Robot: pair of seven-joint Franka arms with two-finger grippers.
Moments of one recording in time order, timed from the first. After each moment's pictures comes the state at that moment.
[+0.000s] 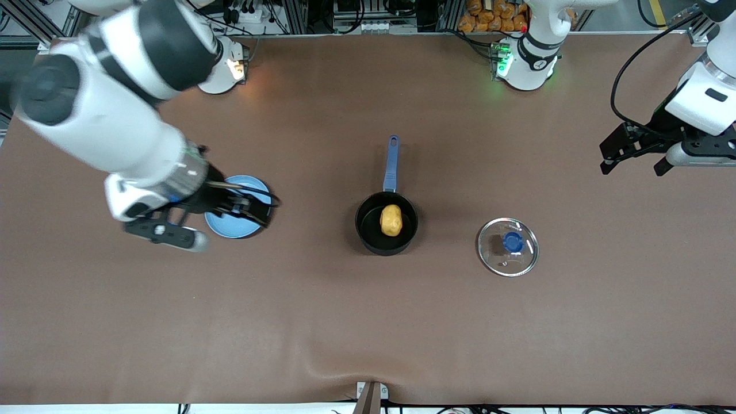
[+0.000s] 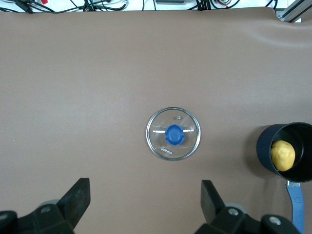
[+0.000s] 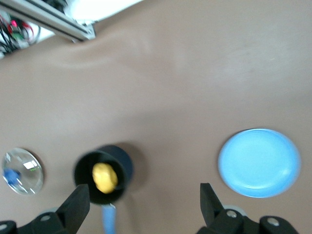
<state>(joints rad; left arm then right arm) -0.08 -0.06 -0.06 -1.68 0.00 1.81 -0.11 0.25 0.53 0.16 -0.91 0.08 1.51 0.61</state>
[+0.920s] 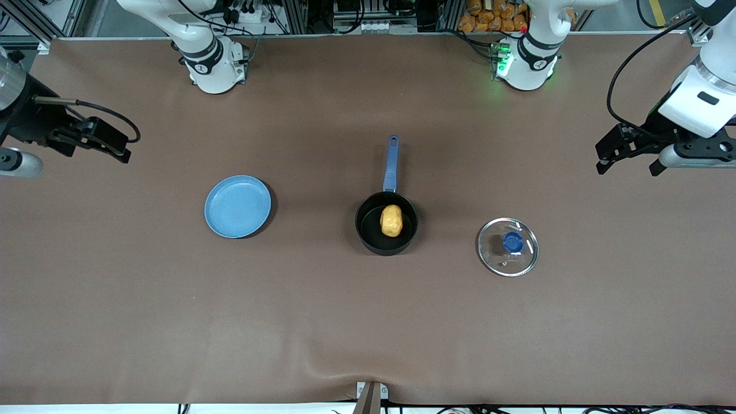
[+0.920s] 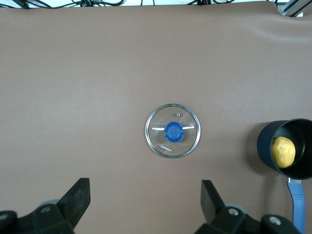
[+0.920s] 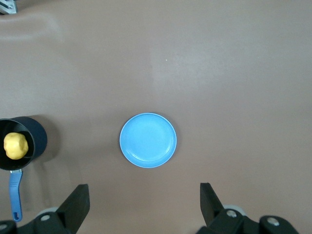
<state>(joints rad) -0.08 -0.06 -0.06 -1.69 0.00 1.81 -0.11 0.03 0.24 0.20 -1.07 -0.05 1.27 0.34</state>
